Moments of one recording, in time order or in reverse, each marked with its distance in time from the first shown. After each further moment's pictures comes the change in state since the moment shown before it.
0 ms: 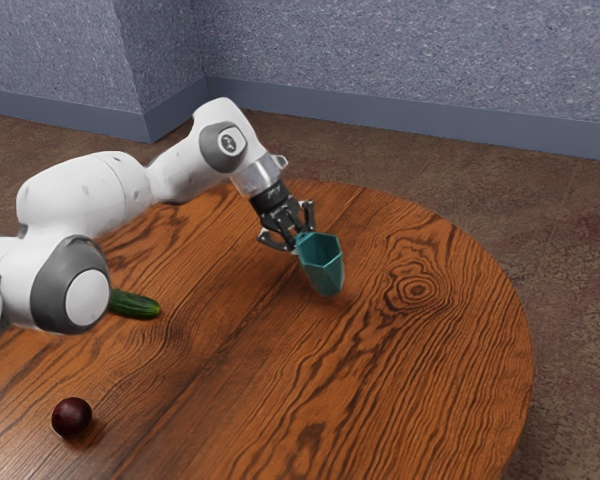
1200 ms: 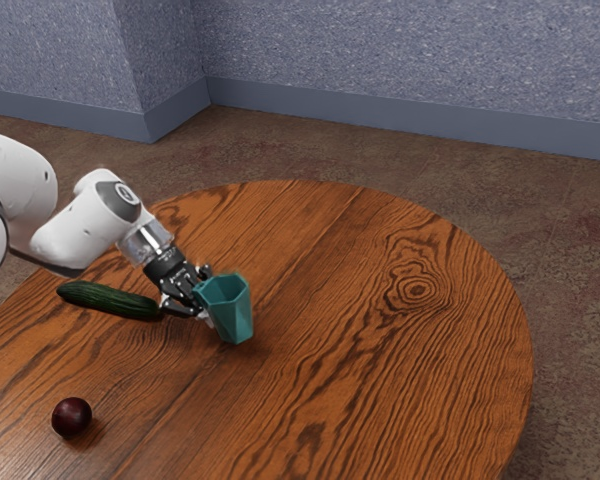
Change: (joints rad) arm 0.009 -0.508 0.260 -0.993 -0.303 0.128 0.077
